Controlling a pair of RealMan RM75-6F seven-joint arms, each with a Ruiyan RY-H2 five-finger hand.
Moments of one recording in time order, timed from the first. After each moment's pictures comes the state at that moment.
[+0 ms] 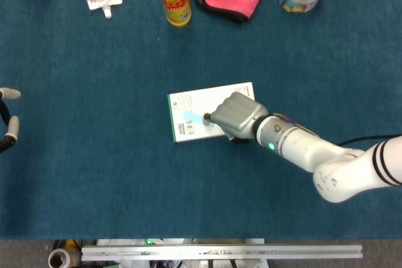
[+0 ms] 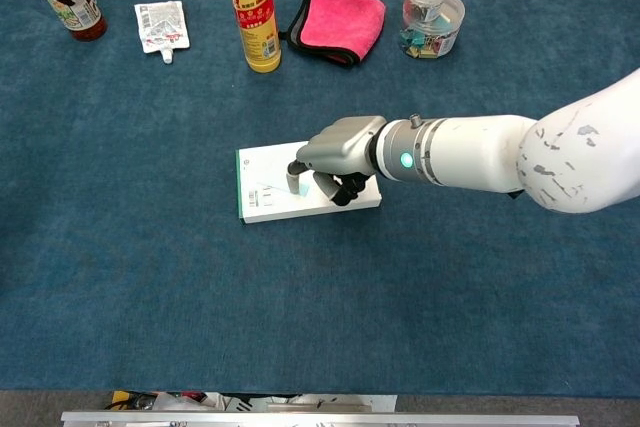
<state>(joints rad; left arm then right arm) -0.12 -1.21 -0.06 -1.61 1.43 1.44 -0.04 1.41 -1.51 -0.14 -1.73 -0.51 0.69 -0.55</state>
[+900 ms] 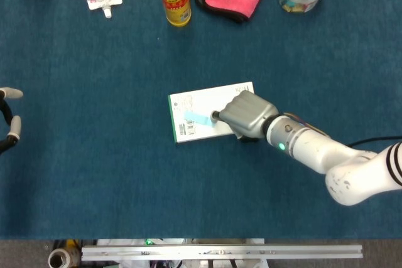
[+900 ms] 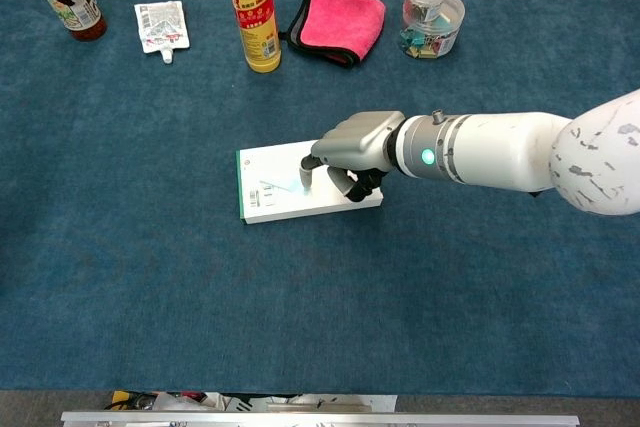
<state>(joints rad) -0.12 -1.22 -0.07 -1.62 1.42 1.43 -0.02 1.38 -1.46 -0.15 -1.78 -0.54 0.72 -0.54</state>
